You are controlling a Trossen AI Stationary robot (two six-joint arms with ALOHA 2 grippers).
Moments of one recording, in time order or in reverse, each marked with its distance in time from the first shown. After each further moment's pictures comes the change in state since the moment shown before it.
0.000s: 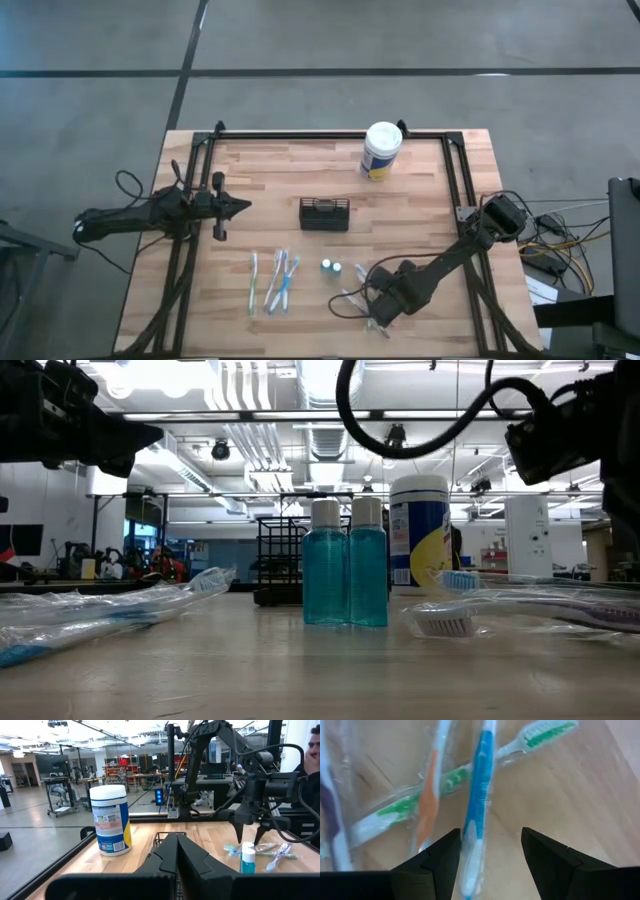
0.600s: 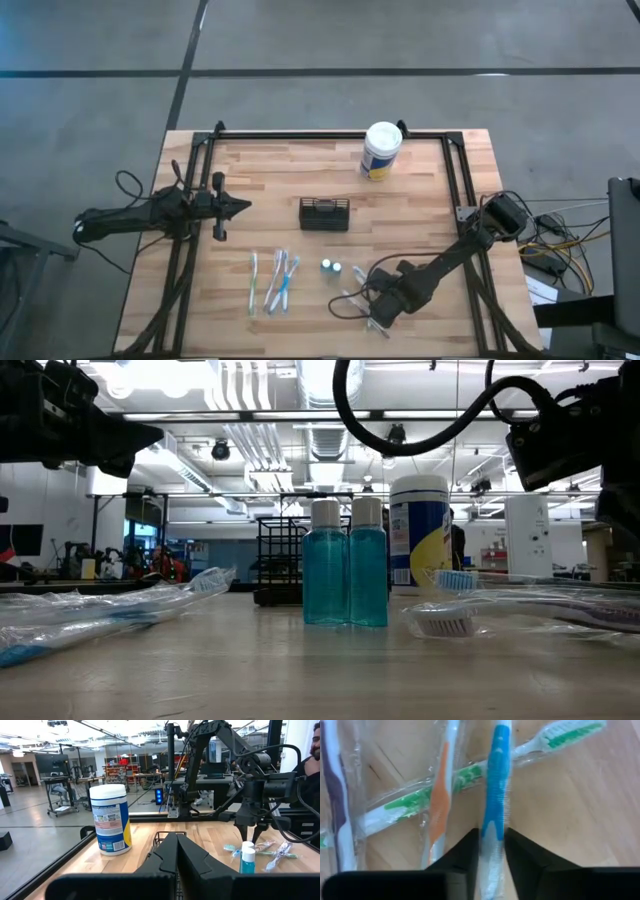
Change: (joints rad) left arm 0.000 0.000 0.000 -0.002 0.000 -0.001; right arm 0.001 -0.006 -0.025 0.063 -0.011 -0.074
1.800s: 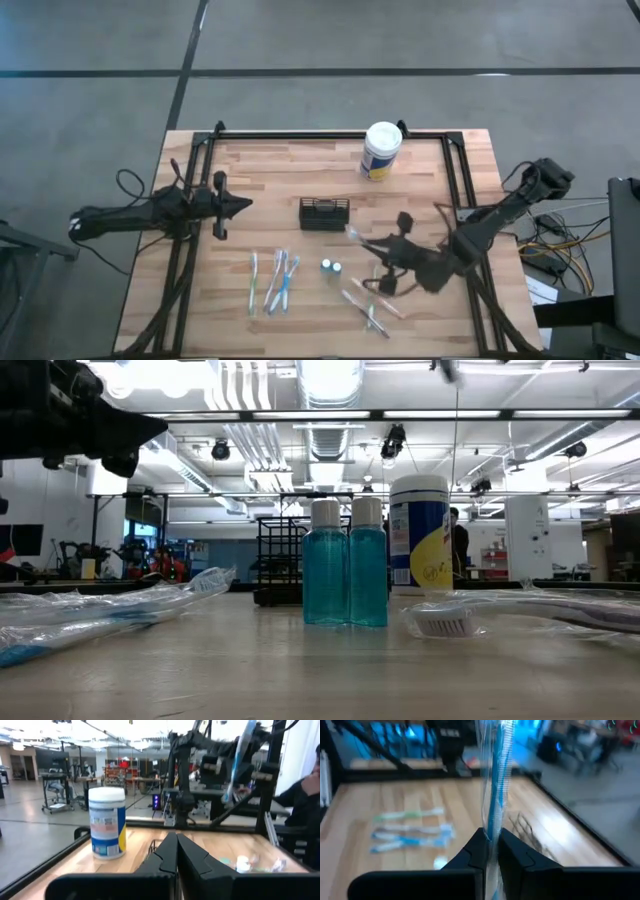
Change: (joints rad) left arm 0.000 0.098 0.001 0.154 -0.005 -0.092; right arm -0.043 -0.545 -0.254 0.747 0.794 -1.028
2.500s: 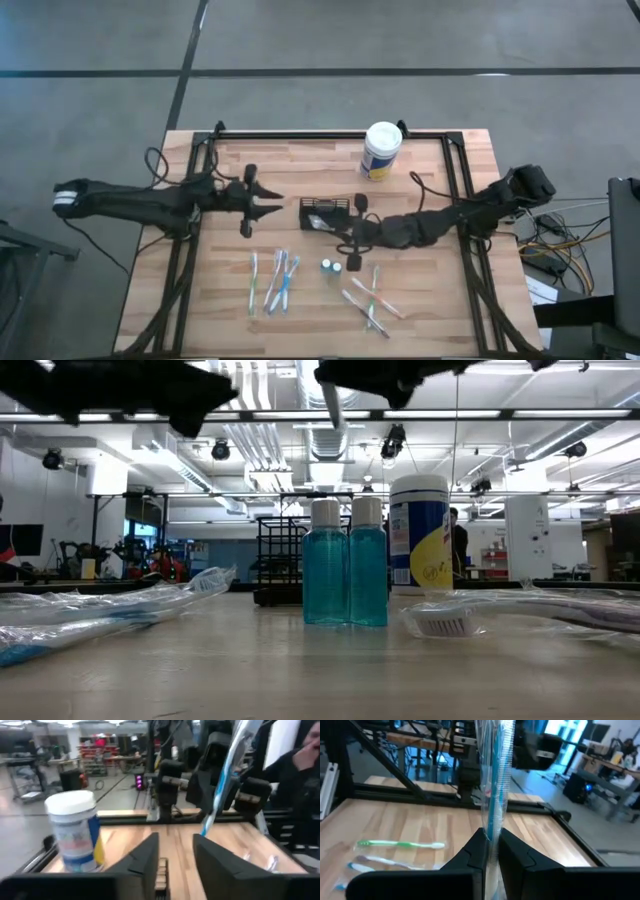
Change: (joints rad) left arm -0.007 0.648 0.382 0.235 0.124 0.059; right arm -0.327 0.198 -0.032 0.528 -0.449 -0.355
